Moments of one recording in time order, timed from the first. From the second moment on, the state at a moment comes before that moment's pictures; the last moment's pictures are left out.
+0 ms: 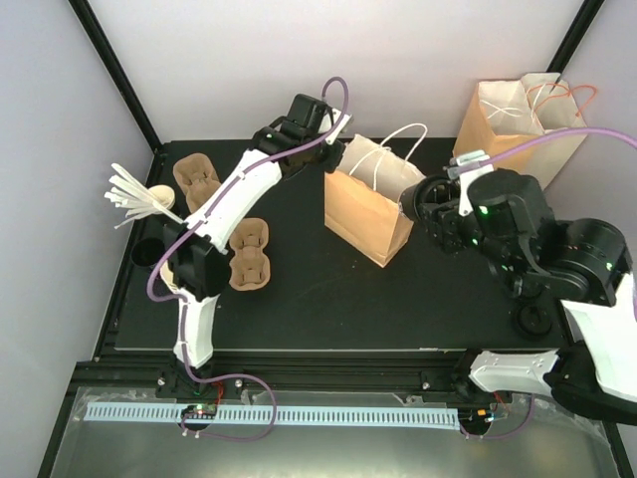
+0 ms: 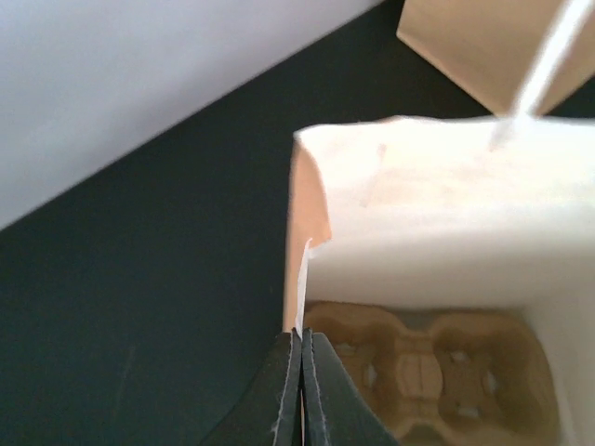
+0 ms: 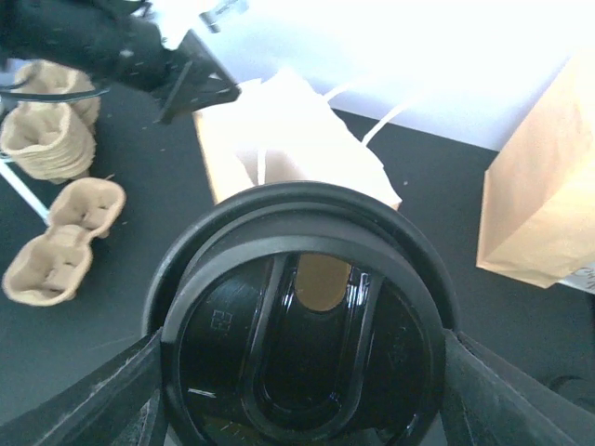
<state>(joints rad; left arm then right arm) -0.56 2.09 2.22 -0.80 0.09 0.05 0.90 1.16 1.98 -1.47 0.46 0.31</state>
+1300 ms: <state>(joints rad) -0.56 1.25 1.34 -0.74 0.13 0.04 0.91 1.37 1.81 -1.26 0.05 0.13</state>
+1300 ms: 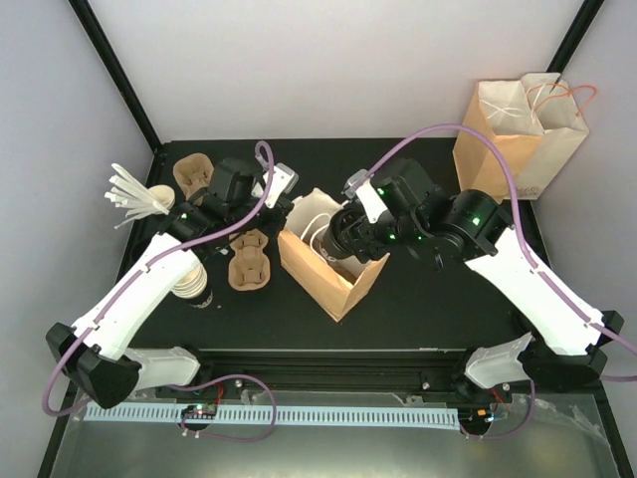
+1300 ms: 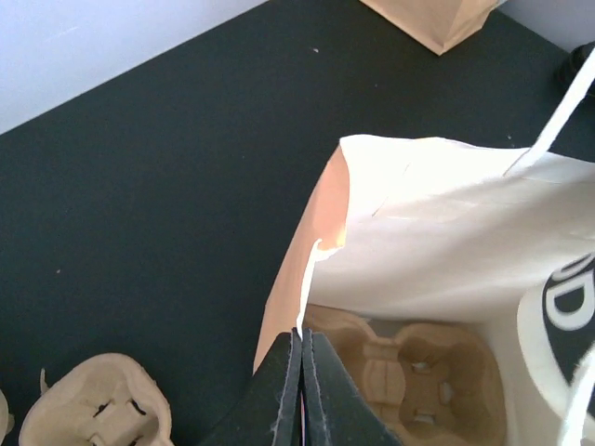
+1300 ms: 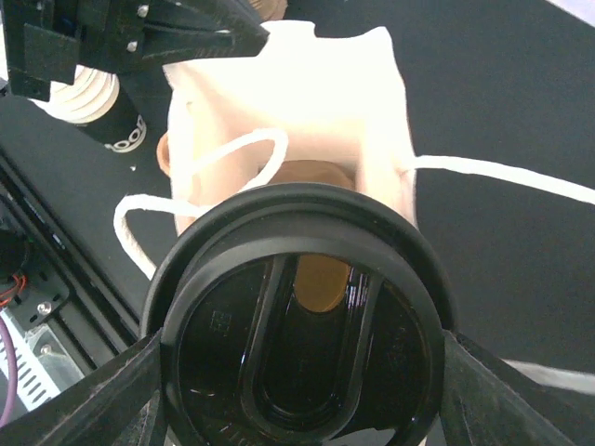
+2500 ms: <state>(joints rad) -0.67 1.03 1.08 -0.33 0.30 0.09 1.25 1.27 1.18 -0.85 0.58 0.29</state>
